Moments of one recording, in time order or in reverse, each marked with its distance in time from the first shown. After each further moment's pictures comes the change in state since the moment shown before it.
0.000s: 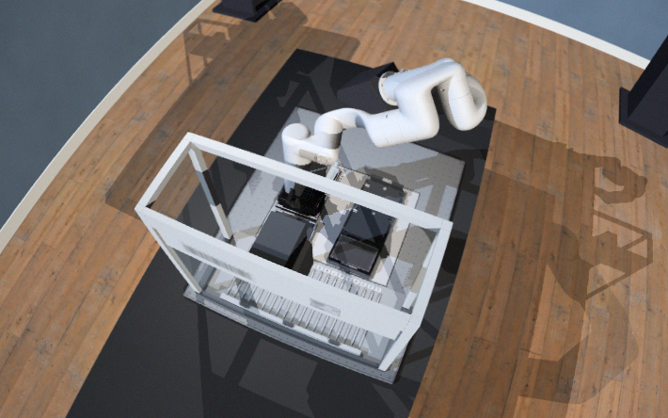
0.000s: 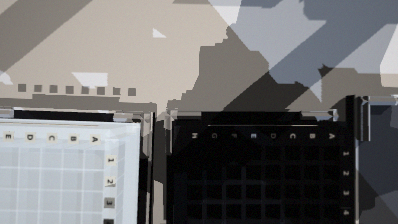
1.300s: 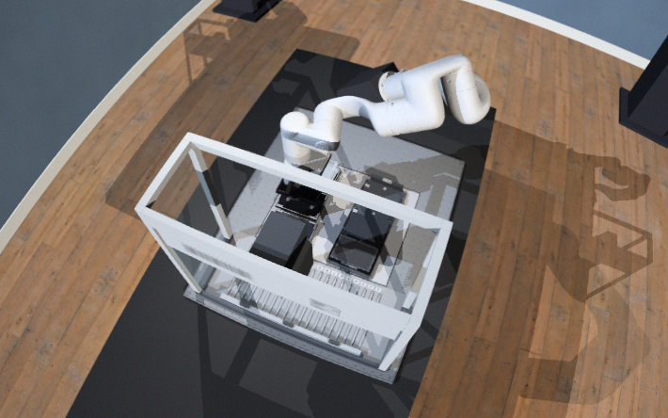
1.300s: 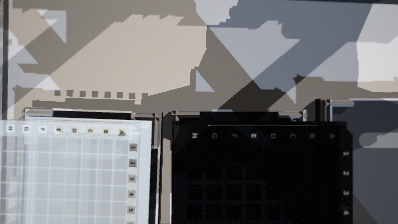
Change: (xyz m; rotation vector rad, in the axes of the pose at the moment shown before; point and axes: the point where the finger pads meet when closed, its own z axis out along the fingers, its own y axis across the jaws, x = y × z) arm 0.000 0.000 -0.045 0.000 0.000 0.000
